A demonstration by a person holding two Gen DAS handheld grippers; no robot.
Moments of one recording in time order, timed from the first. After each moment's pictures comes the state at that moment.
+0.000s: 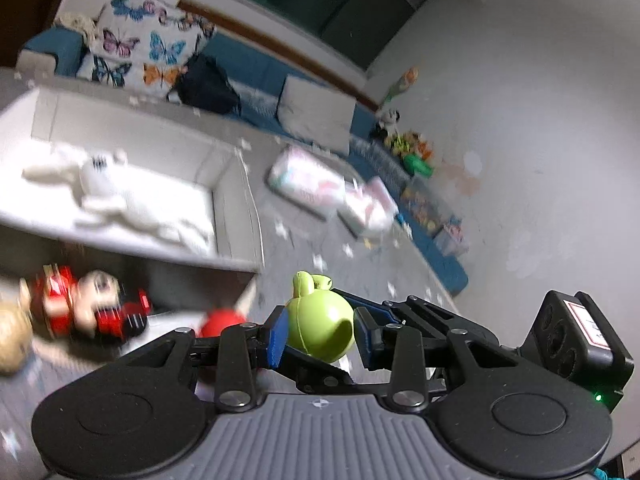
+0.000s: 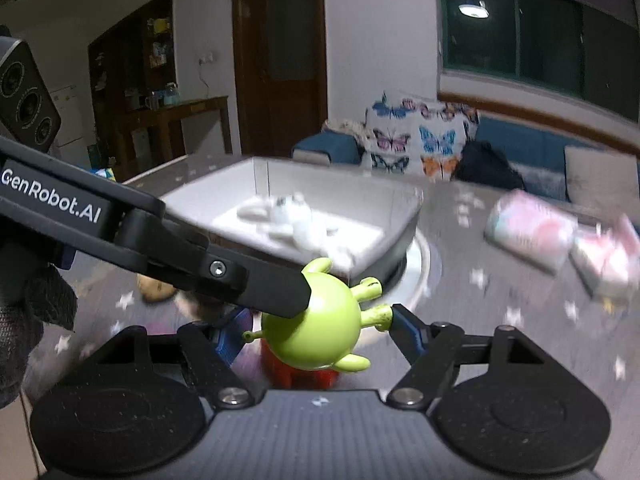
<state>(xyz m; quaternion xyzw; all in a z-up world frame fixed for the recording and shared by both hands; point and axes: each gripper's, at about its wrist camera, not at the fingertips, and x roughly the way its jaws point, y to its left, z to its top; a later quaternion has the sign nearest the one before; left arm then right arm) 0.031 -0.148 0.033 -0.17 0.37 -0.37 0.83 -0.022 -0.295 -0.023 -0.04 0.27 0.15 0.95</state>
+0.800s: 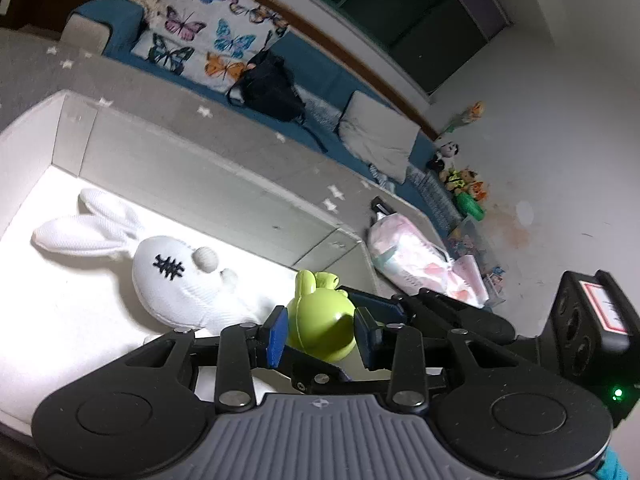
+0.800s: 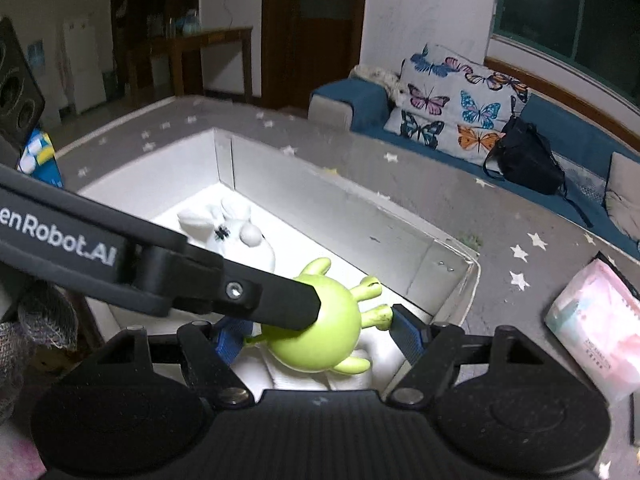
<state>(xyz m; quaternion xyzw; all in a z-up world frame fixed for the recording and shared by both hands) 0.188 -0.129 -0.011 -0.23 0.42 -0.30 0.83 0.159 -0.254 -0.053 -0.12 0.37 0.18 0.90</state>
